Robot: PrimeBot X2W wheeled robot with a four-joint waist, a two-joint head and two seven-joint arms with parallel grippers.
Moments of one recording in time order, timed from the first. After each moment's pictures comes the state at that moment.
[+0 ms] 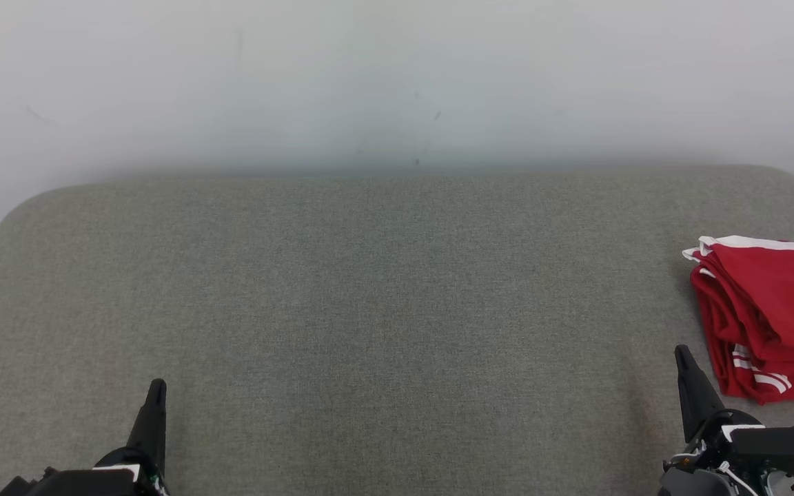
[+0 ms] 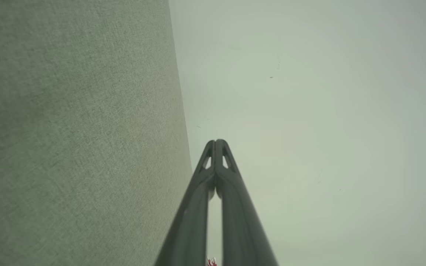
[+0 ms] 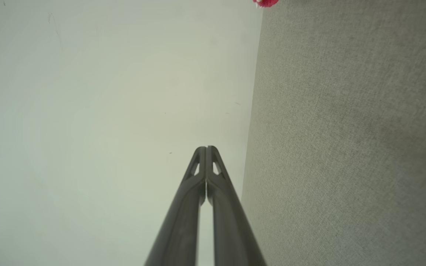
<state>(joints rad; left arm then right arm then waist) -0.10 0.05 0.11 0.25 -1.61 -0.13 0.12 -0.11 -0.05 -0.11 0.25 1.61 0.13 0.11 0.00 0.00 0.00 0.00</state>
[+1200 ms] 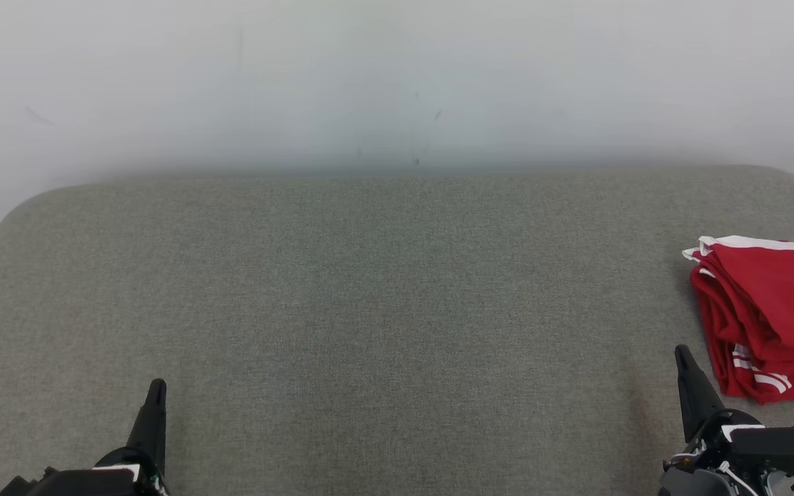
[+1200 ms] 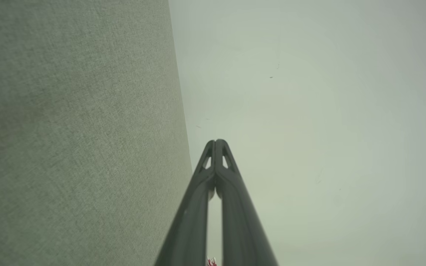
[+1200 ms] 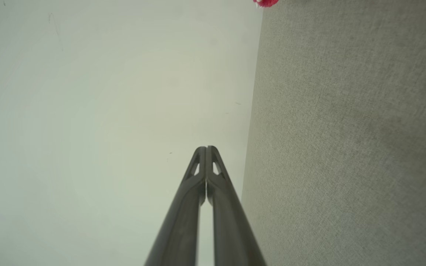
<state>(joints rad) -0.10 0.05 0.11 0.25 -1.61 -0.13 0.12 -0.11 -0.05 -0.11 0.25 1.61 0.13 0.11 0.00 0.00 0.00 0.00</state>
